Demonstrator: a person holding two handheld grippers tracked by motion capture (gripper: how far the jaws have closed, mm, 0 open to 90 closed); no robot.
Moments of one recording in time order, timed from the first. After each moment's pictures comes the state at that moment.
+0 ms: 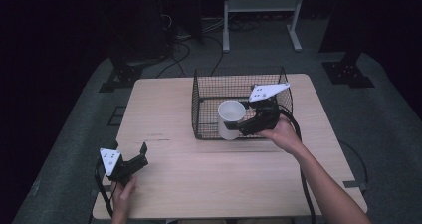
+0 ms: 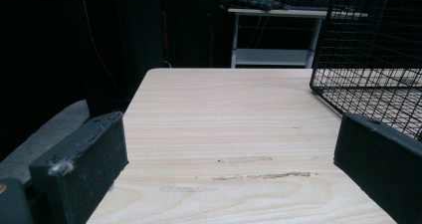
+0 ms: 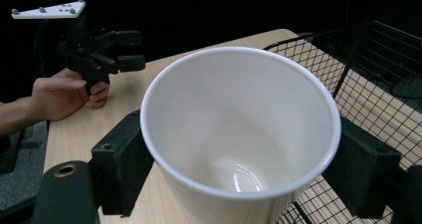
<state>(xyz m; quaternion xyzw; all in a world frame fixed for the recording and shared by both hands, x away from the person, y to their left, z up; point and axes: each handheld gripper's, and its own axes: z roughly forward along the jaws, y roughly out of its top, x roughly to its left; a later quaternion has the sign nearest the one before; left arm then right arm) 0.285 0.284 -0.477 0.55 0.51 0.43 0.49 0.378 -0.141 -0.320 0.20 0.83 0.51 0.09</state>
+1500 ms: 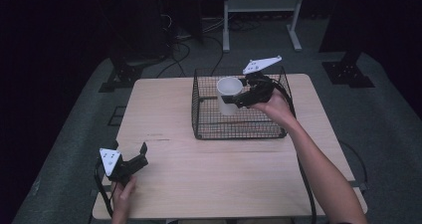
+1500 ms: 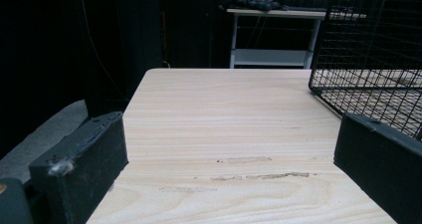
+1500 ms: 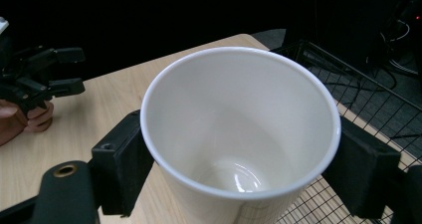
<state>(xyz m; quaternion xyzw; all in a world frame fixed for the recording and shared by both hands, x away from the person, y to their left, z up) 0.285 0.285 -0.477 0.55 0.51 0.43 0.50 0.444 -0.132 -0.297 0.23 0.83 0.49 0.12</state>
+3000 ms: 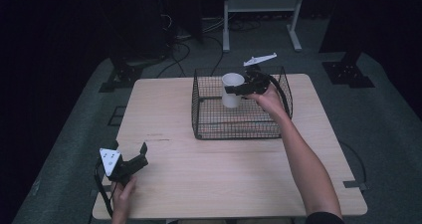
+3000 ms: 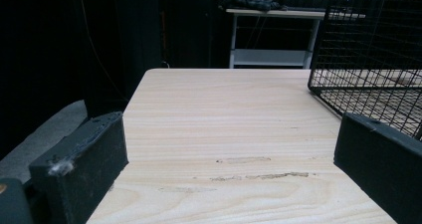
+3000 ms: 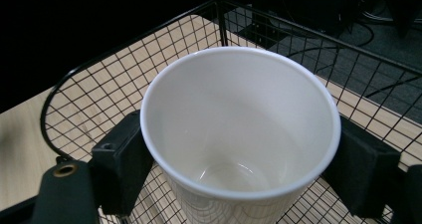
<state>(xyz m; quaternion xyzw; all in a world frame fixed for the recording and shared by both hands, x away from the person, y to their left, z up) 0.284 0.285 -0.477 0.55 0.51 0.43 0.50 0.517 -0.141 -0.347 0.34 0.81 0.47 0.09</state>
